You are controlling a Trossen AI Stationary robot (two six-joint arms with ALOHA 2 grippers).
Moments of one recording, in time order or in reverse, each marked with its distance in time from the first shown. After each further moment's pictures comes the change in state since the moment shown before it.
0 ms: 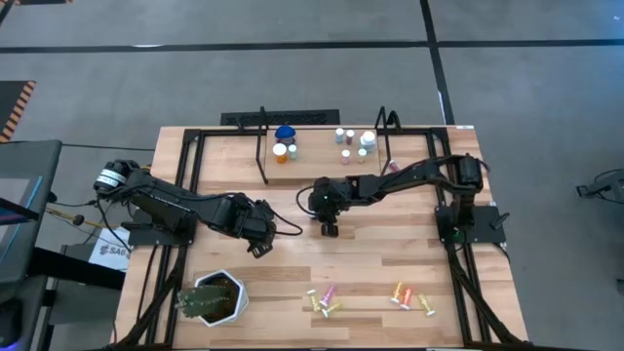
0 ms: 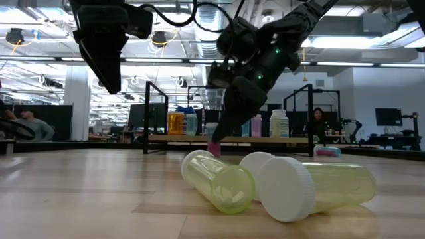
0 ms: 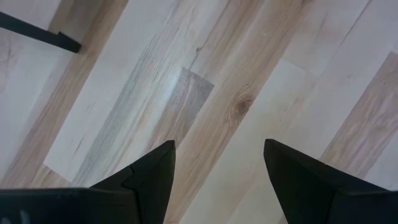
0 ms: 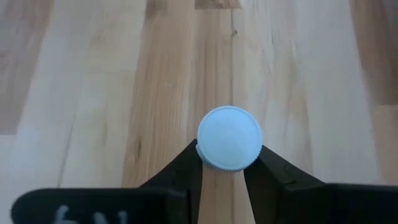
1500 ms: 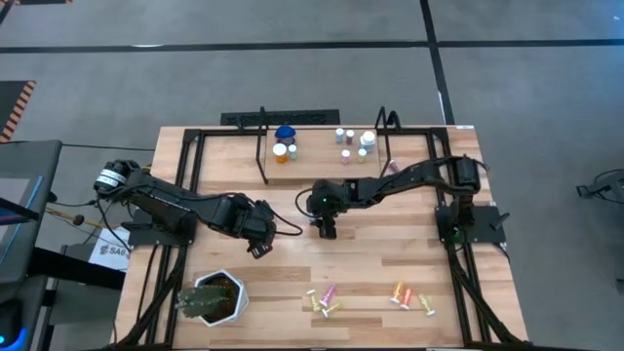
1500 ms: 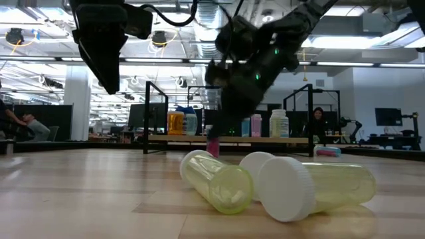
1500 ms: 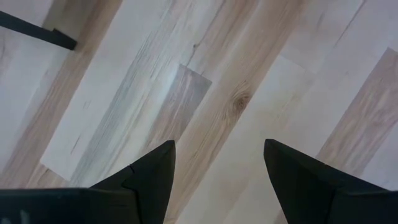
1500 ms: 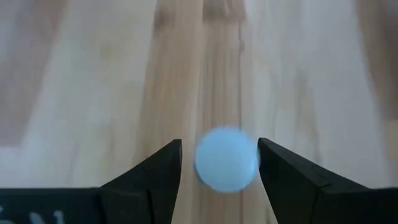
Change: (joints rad) left arm 0.000 0.000 0.000 -0.001 0.015 0.003; right arm 0.017 0.034 0.001 0.043 0.000 0.018
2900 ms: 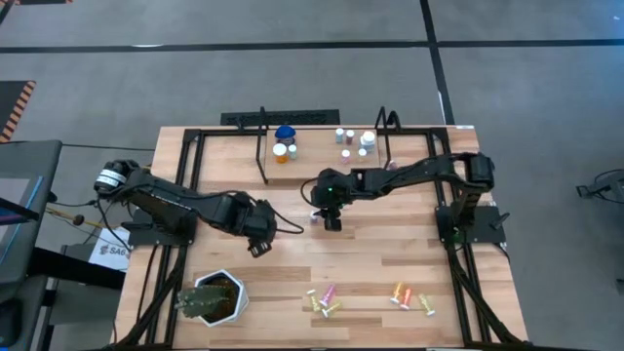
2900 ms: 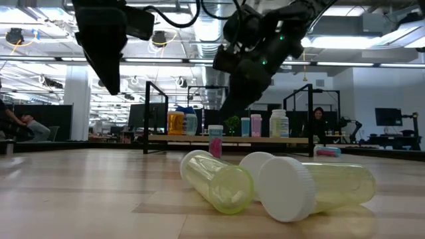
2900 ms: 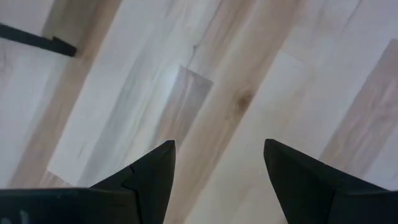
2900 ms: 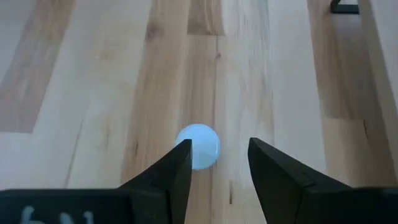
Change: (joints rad) left arm 0.021 0.000 0.000 -0.001 0.013 0.060; right arm -0.034 -0.107 0.000 -0.088 -0.004 -0.073
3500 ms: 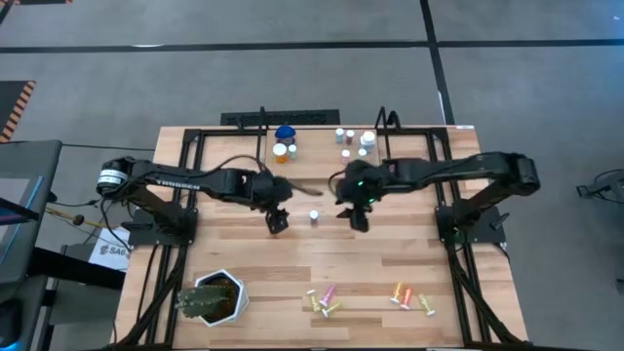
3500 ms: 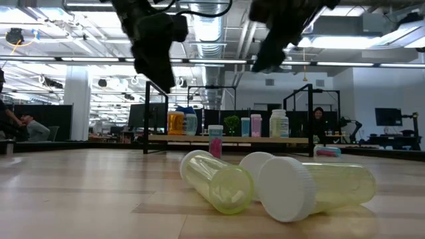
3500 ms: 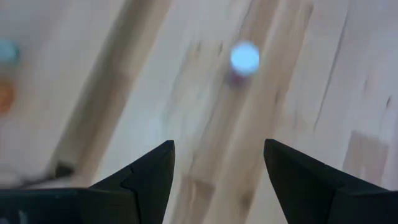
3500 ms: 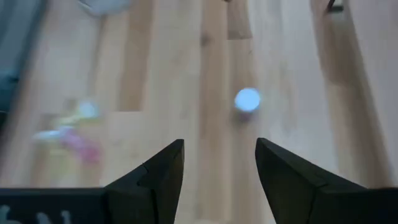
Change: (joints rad) left arm 0.253 0.001 0.000 0.311 0.127 0.383; right arm 0.044 -0.339 0.000 -0.345 -0.031 0.137
